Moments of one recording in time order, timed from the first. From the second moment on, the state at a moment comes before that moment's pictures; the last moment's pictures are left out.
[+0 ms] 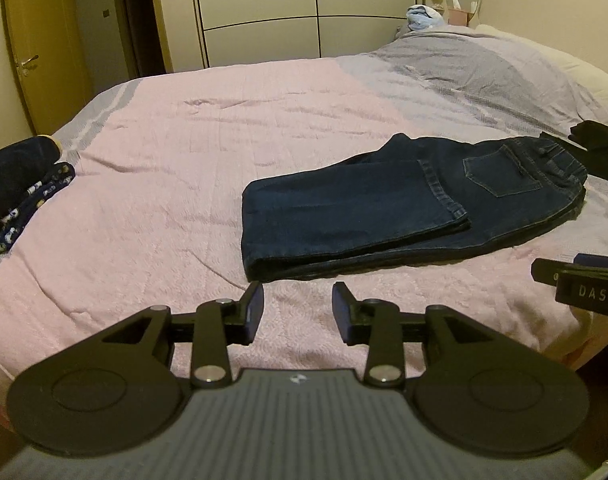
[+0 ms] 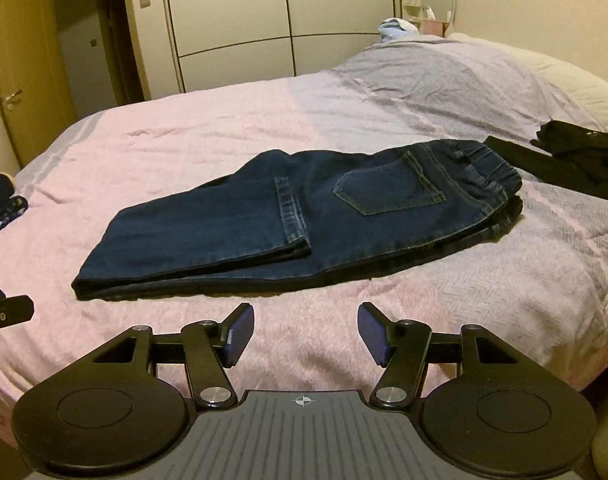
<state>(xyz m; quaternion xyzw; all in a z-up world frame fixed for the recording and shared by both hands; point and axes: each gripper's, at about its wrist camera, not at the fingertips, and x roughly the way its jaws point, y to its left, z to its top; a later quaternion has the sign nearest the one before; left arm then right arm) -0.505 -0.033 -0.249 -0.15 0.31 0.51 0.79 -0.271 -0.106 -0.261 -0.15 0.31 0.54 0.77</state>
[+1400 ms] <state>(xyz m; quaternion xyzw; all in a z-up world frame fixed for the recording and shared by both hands) -0.451 0.103 -0.311 -0.23 0.28 0.45 0.82 0.056 -0.104 -0.376 0.36 0.51 0.36 0.70</state>
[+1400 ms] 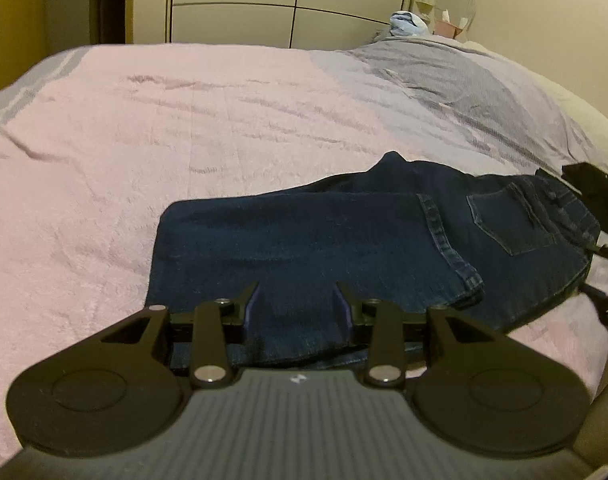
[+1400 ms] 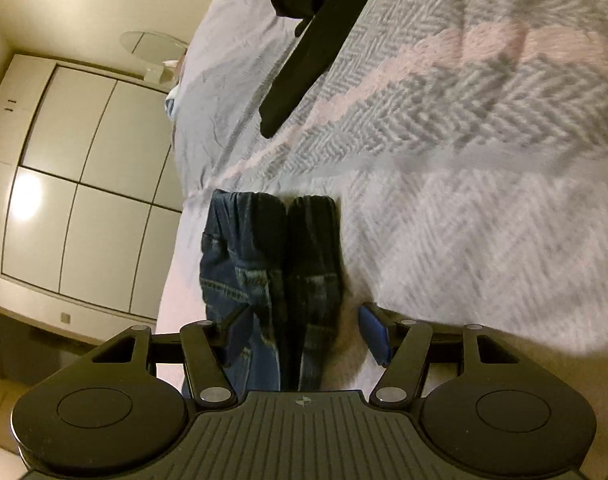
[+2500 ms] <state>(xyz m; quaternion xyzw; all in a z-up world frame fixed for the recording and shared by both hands) -0.567 0.121 -0.307 -0.36 0.17 0.47 0.78 -0.259 0.011 -0.285 -0.25 -0.03 0.55 0.80</state>
